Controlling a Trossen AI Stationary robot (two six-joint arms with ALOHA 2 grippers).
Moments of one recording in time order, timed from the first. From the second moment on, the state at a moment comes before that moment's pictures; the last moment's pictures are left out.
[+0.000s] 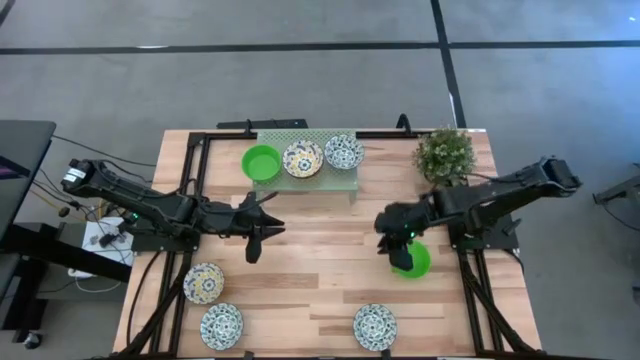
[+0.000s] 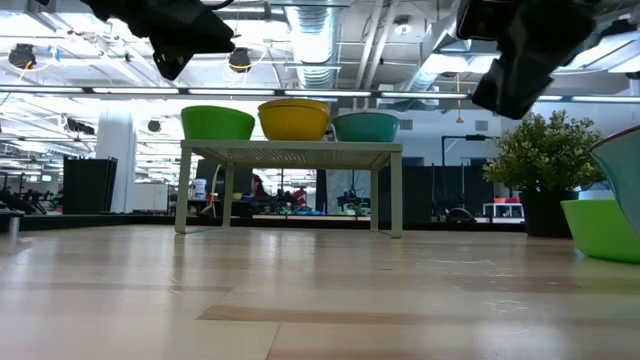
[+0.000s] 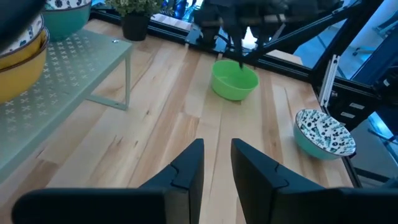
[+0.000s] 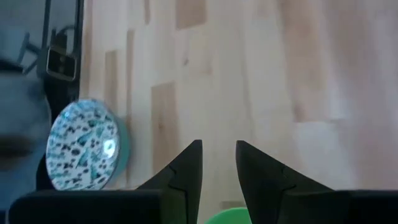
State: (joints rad) left arm -0.31 1.00 0.60 0.01 -0.35 -0.34; right arm 0.23 1.22 0.83 -0.55 -0.16 0.42
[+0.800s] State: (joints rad) left arm -0.31 1.00 0.61 0.02 -0.35 -0.34; right arm 0.51 1.53 0.83 -0.23 -0.20 0.83
